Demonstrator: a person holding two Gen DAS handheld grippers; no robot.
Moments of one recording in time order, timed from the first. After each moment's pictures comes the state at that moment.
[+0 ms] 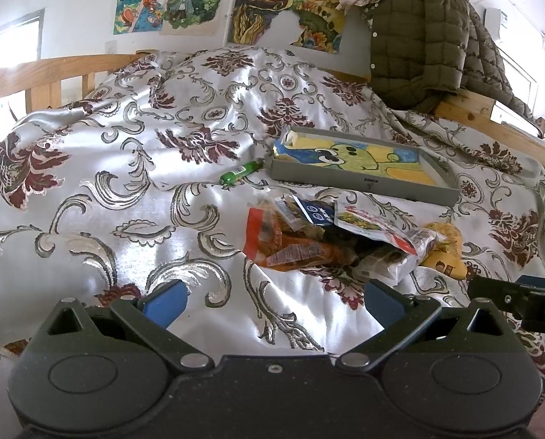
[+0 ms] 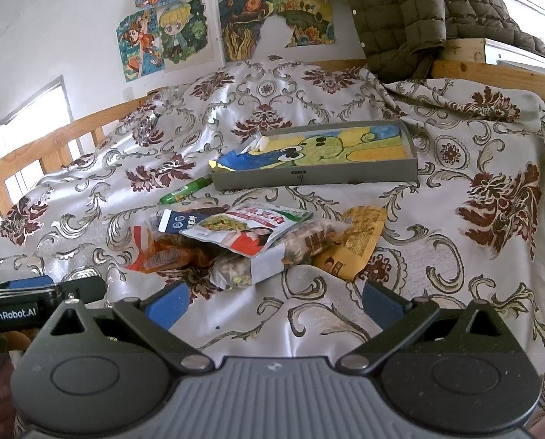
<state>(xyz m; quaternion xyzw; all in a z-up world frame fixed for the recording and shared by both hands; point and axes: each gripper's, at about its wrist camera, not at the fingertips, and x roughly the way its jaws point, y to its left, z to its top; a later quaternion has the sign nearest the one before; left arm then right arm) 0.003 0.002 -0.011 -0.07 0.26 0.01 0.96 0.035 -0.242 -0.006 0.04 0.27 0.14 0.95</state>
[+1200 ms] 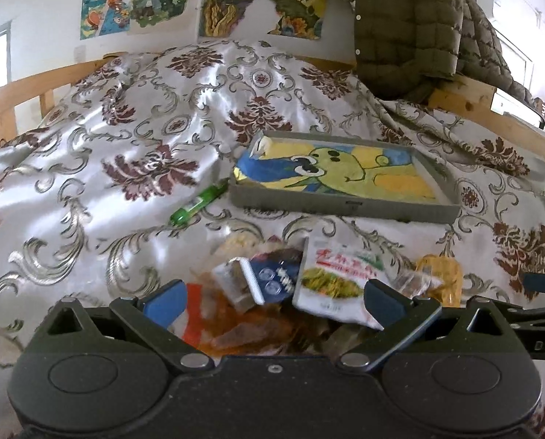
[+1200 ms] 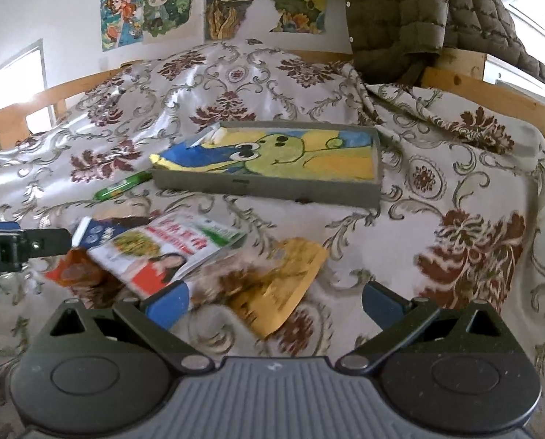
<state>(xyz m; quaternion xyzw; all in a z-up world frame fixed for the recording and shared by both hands) 0.105 -0.036 0.022 -0.04 0.29 0.00 0.96 0.121 -0.273 0.007 -0.03 0.29 0.11 0.95</state>
